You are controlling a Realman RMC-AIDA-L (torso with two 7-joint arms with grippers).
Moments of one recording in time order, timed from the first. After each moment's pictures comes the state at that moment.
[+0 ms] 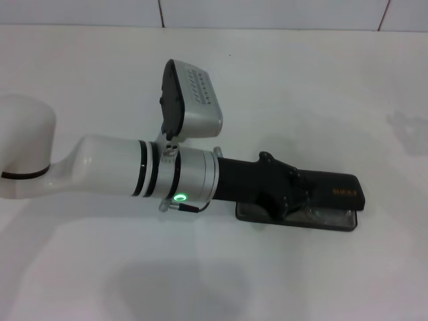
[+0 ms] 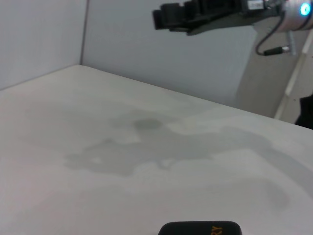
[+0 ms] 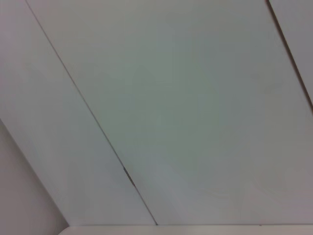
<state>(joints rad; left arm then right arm) -0.72 -2.10 1.85 0.47 1.16 1.04 -1.32 0.30 2.00 -0.60 -0.94 -1.67 -1.51 1.81</state>
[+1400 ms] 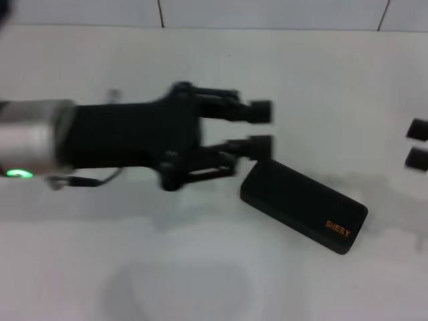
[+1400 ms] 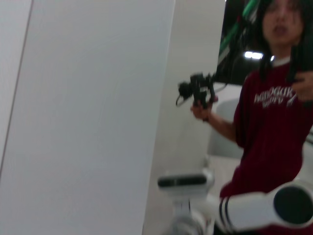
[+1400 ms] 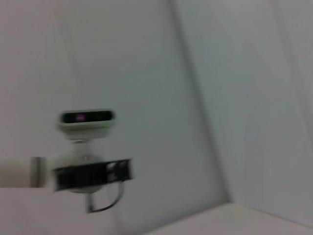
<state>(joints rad) -0.44 -2.01 1.36 0.85 1.20 1.77 -1.41 0.30 2.01 -0.66 -0.82 -1.66 -1.98 1.36</state>
